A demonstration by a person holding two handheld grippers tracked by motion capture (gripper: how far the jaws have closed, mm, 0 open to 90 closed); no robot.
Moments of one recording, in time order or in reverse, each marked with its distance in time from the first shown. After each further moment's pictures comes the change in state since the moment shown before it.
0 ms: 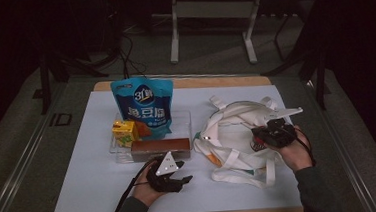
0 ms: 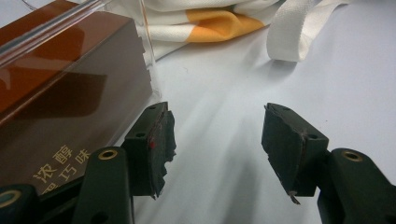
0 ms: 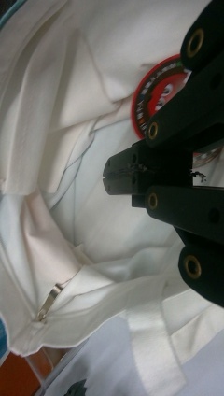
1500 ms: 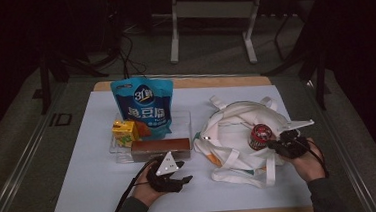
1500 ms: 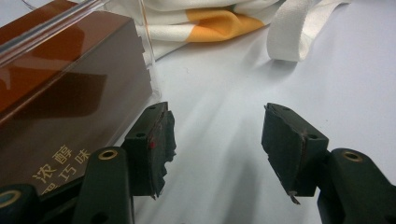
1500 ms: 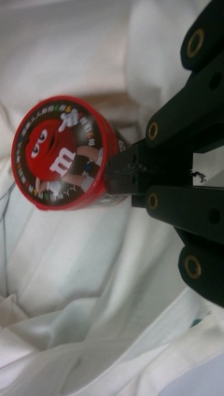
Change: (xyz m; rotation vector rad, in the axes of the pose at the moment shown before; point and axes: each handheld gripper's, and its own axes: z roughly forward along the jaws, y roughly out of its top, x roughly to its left) left arm 0.000 0.000 0.000 0.002 0.001 0.000; right arm -0.023 -0.049 -0.001 0.092 -0.055 0.058
